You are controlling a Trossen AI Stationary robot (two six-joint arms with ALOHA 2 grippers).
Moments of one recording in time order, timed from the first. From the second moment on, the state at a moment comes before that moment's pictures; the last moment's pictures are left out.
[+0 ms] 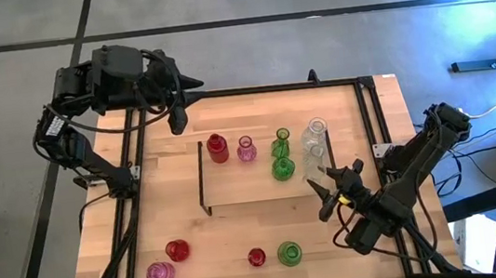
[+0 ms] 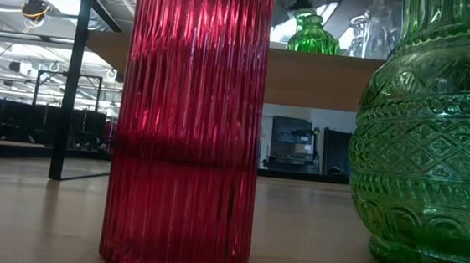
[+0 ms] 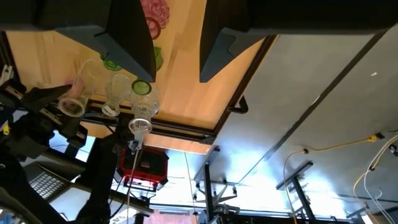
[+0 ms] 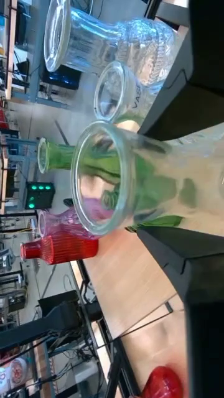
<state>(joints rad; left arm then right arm) 0.11 1.54 2.36 -1.27 -0.24 -0.08 0.82 1.51 1.20 -1.13 1.30 1.53</state>
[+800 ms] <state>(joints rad) 0.11 1.54 2.36 -1.27 -0.24 -0.07 0.82 1.43 1.20 -1.15 1.35 1.54</state>
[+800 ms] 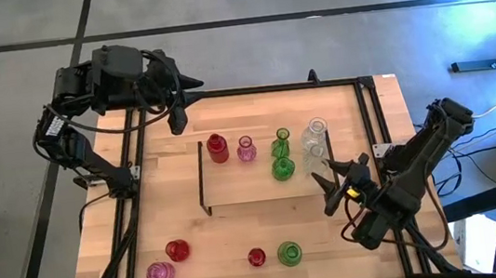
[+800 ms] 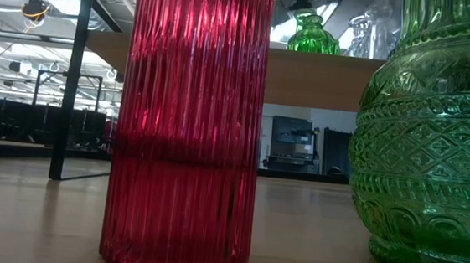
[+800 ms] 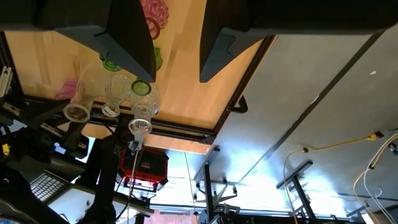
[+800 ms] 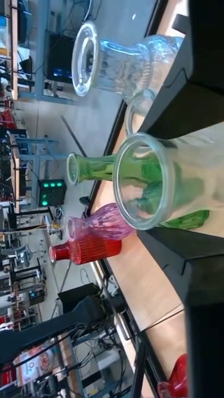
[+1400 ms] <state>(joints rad) 0.11 1.54 2.36 -1.27 -0.24 -0.05 0.82 1.43 1.20 -1.12 1.28 1.55</state>
